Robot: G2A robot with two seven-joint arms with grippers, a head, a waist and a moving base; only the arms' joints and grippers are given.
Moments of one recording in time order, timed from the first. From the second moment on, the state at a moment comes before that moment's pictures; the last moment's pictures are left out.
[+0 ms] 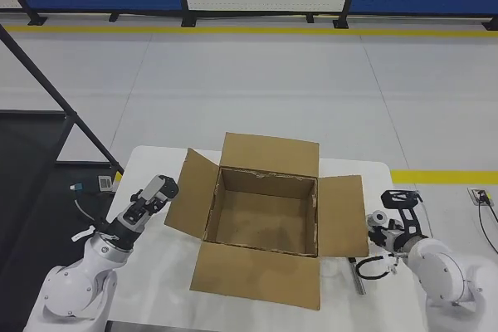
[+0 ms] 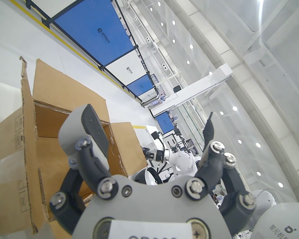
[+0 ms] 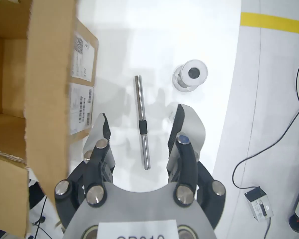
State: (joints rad) left arm 1.25 -1.16 -1.60 -1.82 -0.19 -0.34 -0.51; right arm -1.20 -1.30 1.70 -1.95 -1.15 0.04 1.18
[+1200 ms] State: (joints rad) left arm 1.30 -1.15 -1.63 -1.85 -0.20 -0.36 -0.47; right arm -1.01 -1.26 1.60 -1.68 -0.76 -0.12 1.10
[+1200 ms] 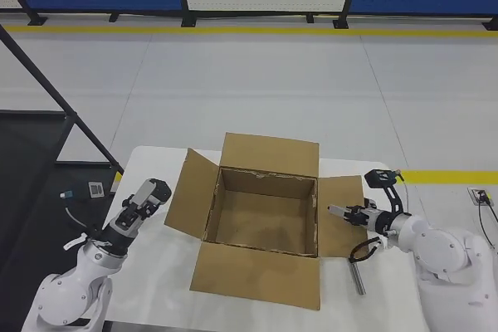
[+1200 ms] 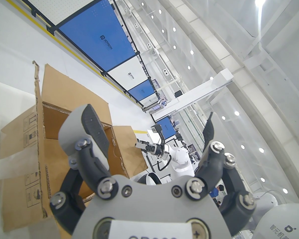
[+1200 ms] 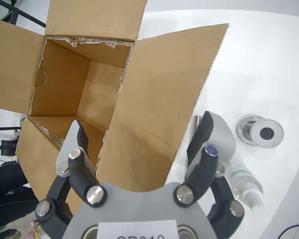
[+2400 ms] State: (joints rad) left arm 1.25 -1.14 -1.61 -1.82 -0.21 -0.35 -0.50; right arm -1.43 -1.19 1.75 -2.12 -0.97 -0.34 0.99
